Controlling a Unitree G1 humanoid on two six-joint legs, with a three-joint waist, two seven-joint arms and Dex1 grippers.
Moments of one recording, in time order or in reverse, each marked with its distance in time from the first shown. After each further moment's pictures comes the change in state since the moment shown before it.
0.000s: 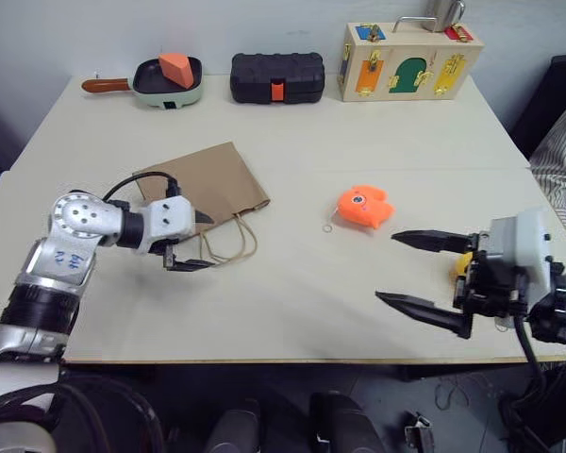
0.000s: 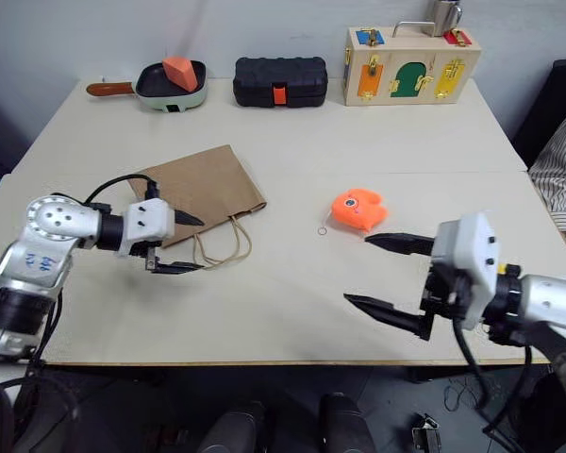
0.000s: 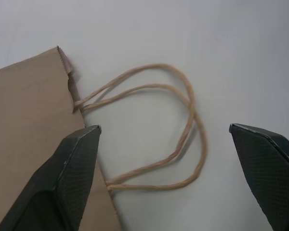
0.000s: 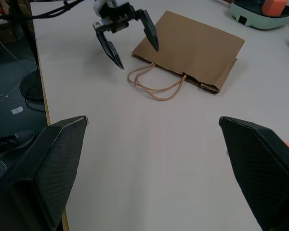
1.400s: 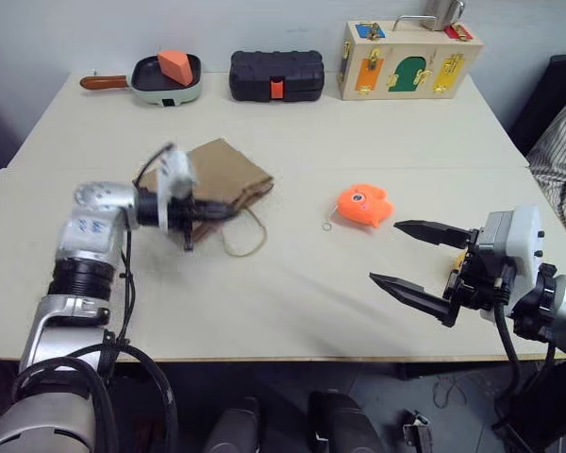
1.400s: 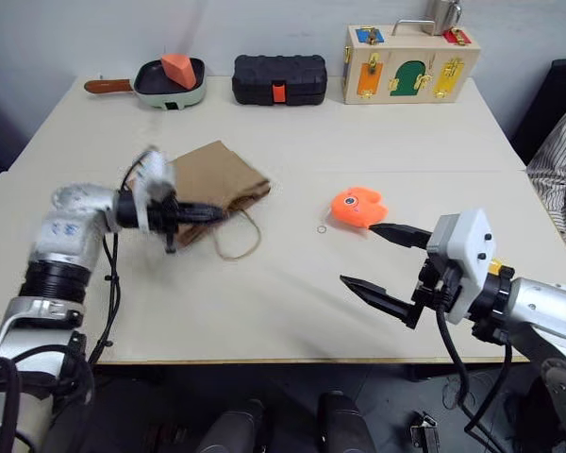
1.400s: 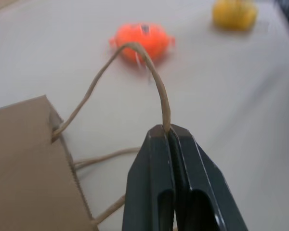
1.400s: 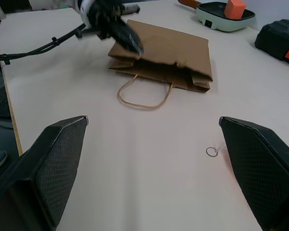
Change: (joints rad) left arm -0.158 -0.164 0.237 -0.045 -0.392 0.634 -0.100; right arm 0.011 0.061 0.037 -0.011 -0.031 -0.015 -0.157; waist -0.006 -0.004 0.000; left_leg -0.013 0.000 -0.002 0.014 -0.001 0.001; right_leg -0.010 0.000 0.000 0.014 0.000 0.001
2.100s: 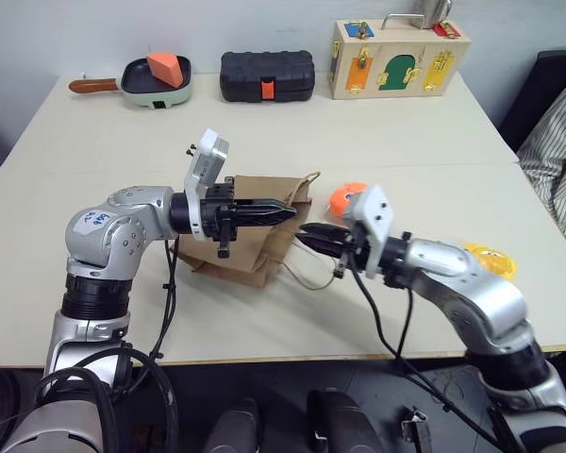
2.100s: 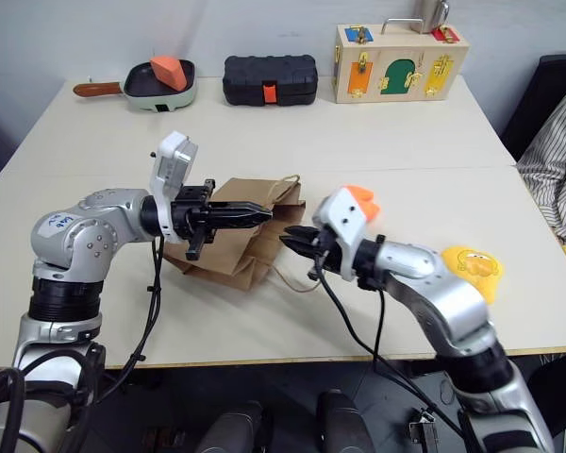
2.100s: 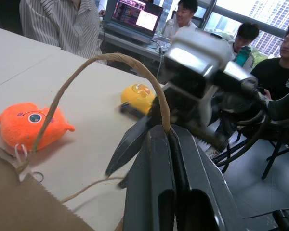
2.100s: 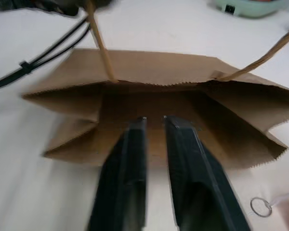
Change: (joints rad) left arm 0.081 -0.134 -0.031 -0.366 -0.238 0.345 0.178; right arm -0.534 0.358 0.612 0.438 -0.382 0.003 -0.117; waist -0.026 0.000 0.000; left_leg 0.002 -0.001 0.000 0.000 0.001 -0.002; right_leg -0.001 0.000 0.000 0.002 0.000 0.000
